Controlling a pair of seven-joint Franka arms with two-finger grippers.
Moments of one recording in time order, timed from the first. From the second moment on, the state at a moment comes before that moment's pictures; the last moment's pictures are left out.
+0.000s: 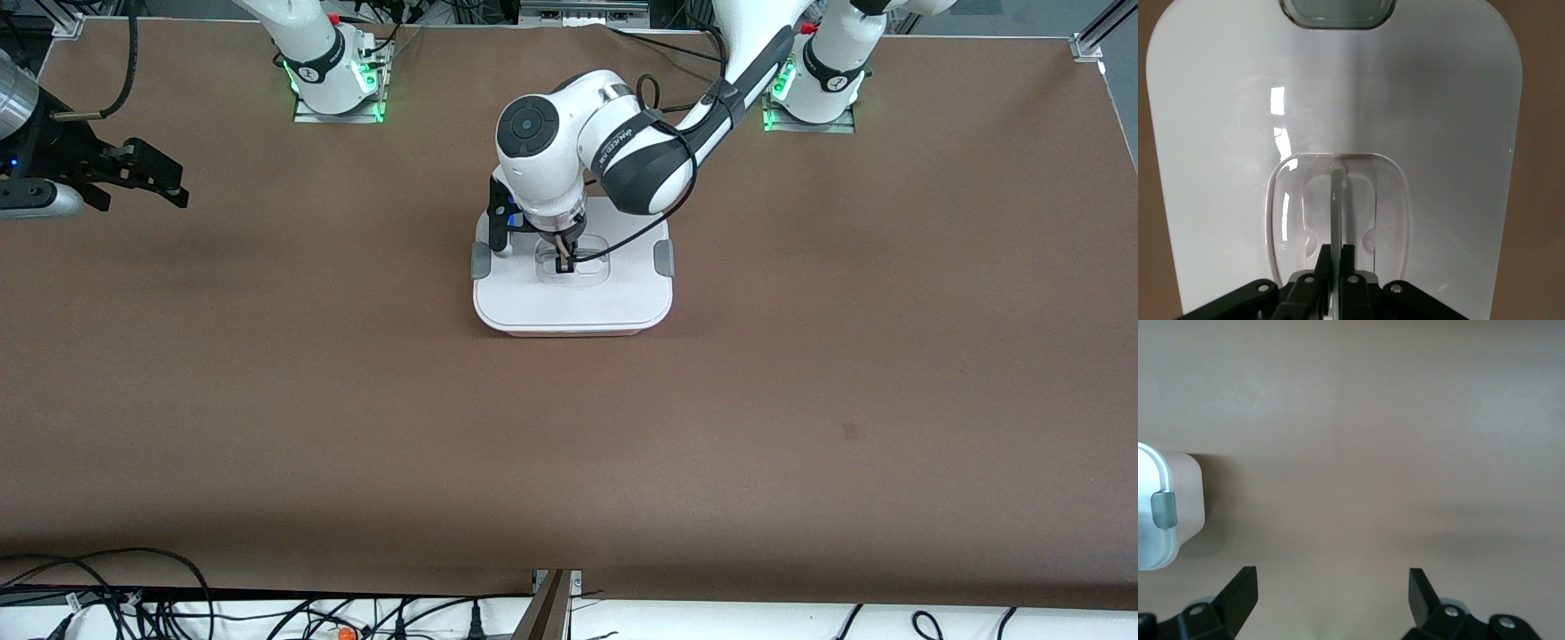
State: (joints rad) left arm -0.62 0.68 -0.31 -1.27 0.22 1.80 0.59; right arm 0.20 -0.02 -0.13 -1.60 0.02 1.56 0.02
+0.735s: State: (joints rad) left arm -0.63 0.69 -0.31 -1.27 0.23 1.80 0.59; right arm 0.20 -0.02 -0.13 -1.60 0.02 1.56 0.03
